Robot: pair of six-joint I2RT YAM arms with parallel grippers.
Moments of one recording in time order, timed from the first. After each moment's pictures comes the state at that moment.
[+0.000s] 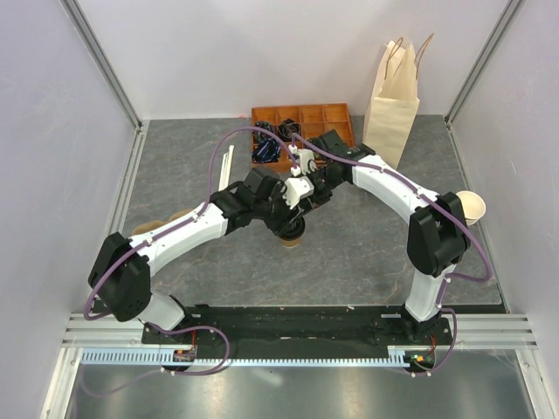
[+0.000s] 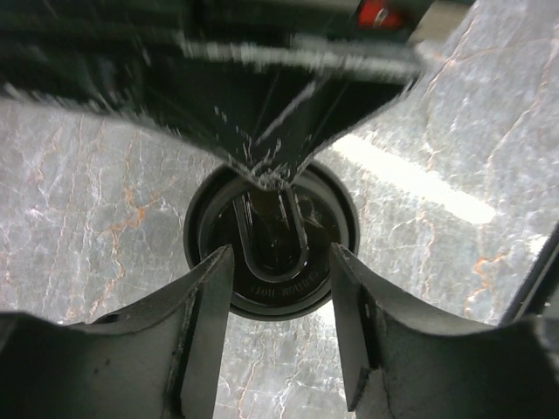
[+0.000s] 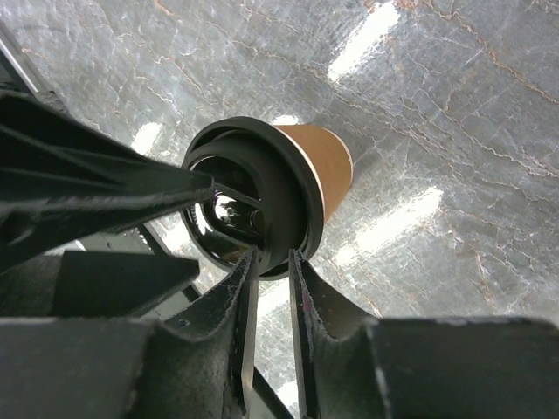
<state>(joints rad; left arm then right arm) -0.75 1.49 1.08 -0.37 0.23 0.24 0.53 1.85 1.54 -0.82 -0.56 -0.02</state>
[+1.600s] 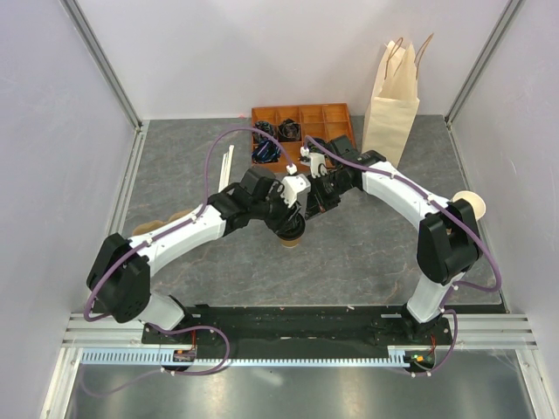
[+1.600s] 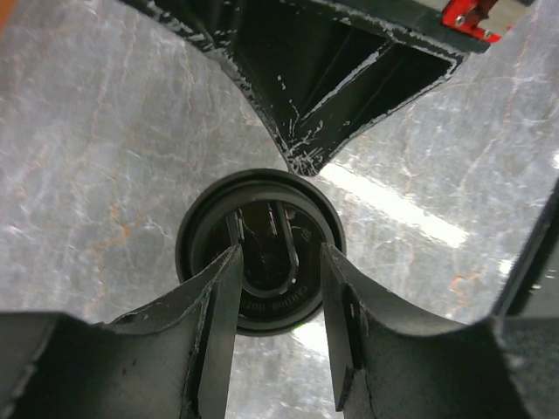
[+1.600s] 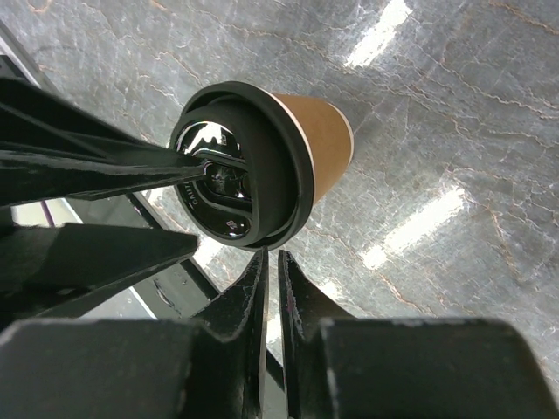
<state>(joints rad) -0.73 1.47 1.05 -0.29 0.30 0.18 0.49 1.76 1.42 -0.77 -0.57 0.07</state>
